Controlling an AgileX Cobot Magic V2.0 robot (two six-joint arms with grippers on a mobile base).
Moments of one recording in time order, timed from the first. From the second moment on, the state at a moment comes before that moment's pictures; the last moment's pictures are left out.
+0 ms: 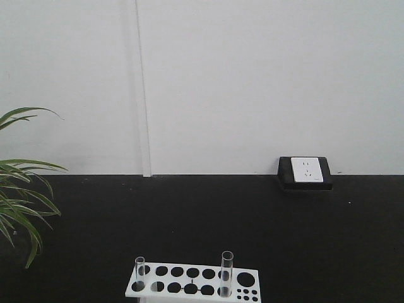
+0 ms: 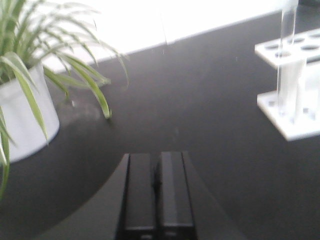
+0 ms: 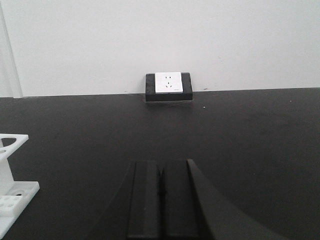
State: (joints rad) left arm -0.09 -0.01 0.03 0.10 0.24 0.02; right arm -0.01 -0.01 0.03 -0.05 0.12 0.06
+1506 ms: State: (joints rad) left arm -0.09 0.54 -0.68 0.00 -0.07 0.00; right arm -0.01 0.52 -0.71 -0.15 -0.15 0.09
